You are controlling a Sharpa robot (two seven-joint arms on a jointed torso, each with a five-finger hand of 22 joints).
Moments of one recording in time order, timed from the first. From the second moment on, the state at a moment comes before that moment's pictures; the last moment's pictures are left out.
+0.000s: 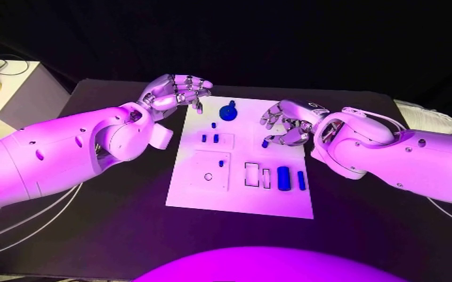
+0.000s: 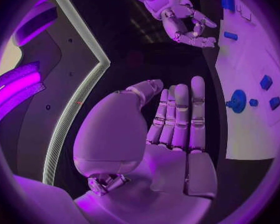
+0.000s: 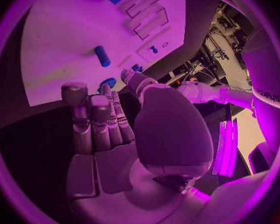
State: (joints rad) left arm 1.17 -0.85 -0.05 1.46 -0.18 -0.06 0.44; left_hand 1.36 -0.16 0.50 0.04 0.33 0.86 0.18 0.29 0.33 0.87 0.11 0.67 0.14 0.95 0.05 1.20 0.48 0.17 0.90 0.14 1.00 0.54; right arm 1.26 -0.91 -0.20 1.70 -1.39 -0.38 -0.20; right_hand 1.35 -0.26 0.47 0.11 0.17 0.87 0.16 0.17 0.35 1.01 0.10 0.26 0.08 1.33 0.01 1.17 0.83 0.15 1.33 0.11 0.79 1.19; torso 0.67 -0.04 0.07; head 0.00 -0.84
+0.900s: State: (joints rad) left arm 1.17 -0.85 -0.05 1.46 -0.18 -0.05 0.43; left_hand 1.36 -0.16 0.50 0.04 0.33 0.86 0.18 0.29 0.33 0.87 0.11 0.67 0.14 0.95 0.05 1.20 0.48 0.17 0.90 0.14 1.00 0.54; right arm 1.23 -0.85 -0.20 1.62 -1.55 -0.27 -0.21; right_hand 1.55 -0.19 0.23 0.29 0.17 0.96 0.15 0.17 0.35 1.01 0.09 0.30 0.07 1.38 0.01 1.24 0.89 0.13 1.40 0.10 0.87 1.24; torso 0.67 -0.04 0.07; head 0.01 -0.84
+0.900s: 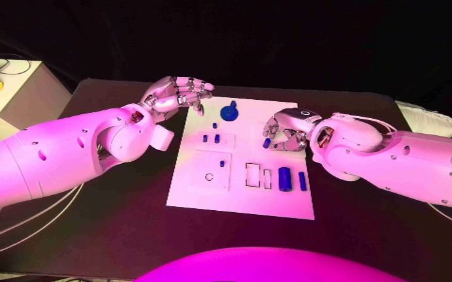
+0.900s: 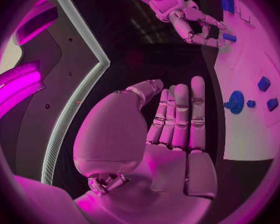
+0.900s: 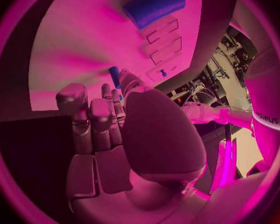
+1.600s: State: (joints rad) left arm 1.17 -0.85 -0.05 1.47 -0.18 -0.05 0.43; left_hand 1.36 -0.16 0.50 0.04 0.33 0.86 0.18 0.29 0.32 0.87 0.11 0.67 0.14 0.95 0.05 1.20 0.49 0.17 0.90 0.14 1.00 0.54; right arm 1.21 -0.82 -0.20 1.60 -1.60 -0.30 -0.24; right_hand 1.54 -0.20 0.40 0.28 0.20 1.04 0.13 0.20 0.36 1.11 0.07 0.27 0.07 1.42 -0.01 1.28 0.97 0.12 1.43 0.08 0.98 1.31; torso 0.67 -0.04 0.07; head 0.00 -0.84
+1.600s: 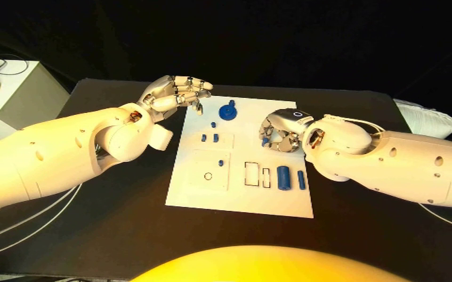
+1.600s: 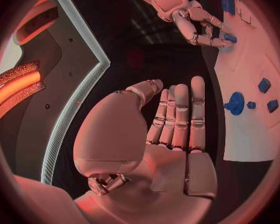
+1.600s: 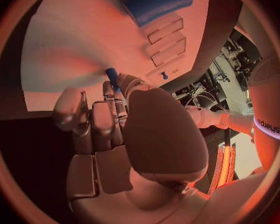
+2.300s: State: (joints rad) left arm 1.17 -0.85 -0.05 1.46 -0.18 -0.04 0.43; left_hand 1.36 -0.16 0.50 0.04 0.33 0.86 0.18 0.29 0.32 0.87 0.11 0.67 0.14 0.95 0.05 1.20 0.49 0.17 0.90 0.14 1.00 0.54; right arm 1.20 -0.84 -0.21 1.63 -1.61 -0.40 -0.26; right_hand 1.48 -0.19 0.61 0.16 0.15 1.07 0.11 0.26 0.37 1.18 0.10 0.23 0.07 1.47 -0.03 1.36 1.12 0.08 1.46 0.07 1.15 1.31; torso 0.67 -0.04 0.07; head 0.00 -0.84
